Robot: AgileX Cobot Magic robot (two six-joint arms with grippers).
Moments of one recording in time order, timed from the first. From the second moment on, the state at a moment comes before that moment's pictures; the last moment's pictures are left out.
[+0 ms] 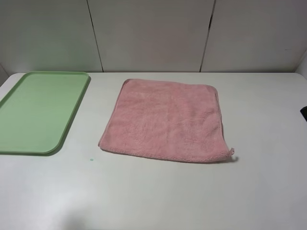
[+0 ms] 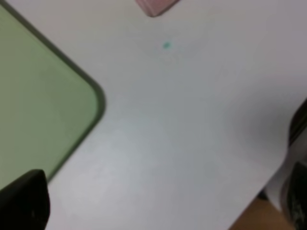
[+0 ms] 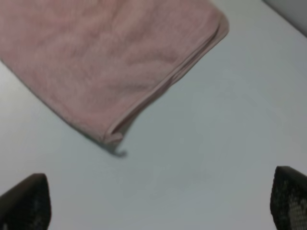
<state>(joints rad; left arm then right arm) -0.55 0.70 -0.72 0.10 1.07 0.34 0.39 0.76 -0.83 -0.04 1.07 -0.42</state>
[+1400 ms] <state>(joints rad) -0.62 1.35 -0.77 0.22 0.71 0.62 0.39 1.26 -0.83 -0.05 0.93 -0.72</state>
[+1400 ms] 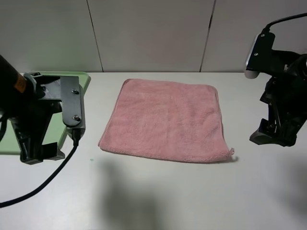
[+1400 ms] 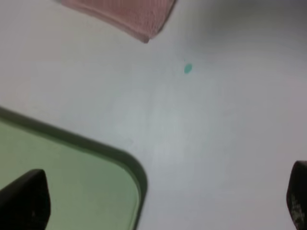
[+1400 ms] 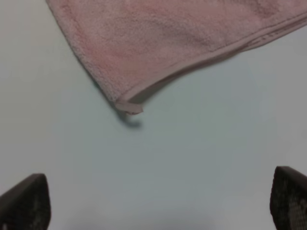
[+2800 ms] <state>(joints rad) -0.62 1.77 -0.77 0.36 0.17 0.92 0.39 1.35 -0.79 -0.05 0.84 -0.72</state>
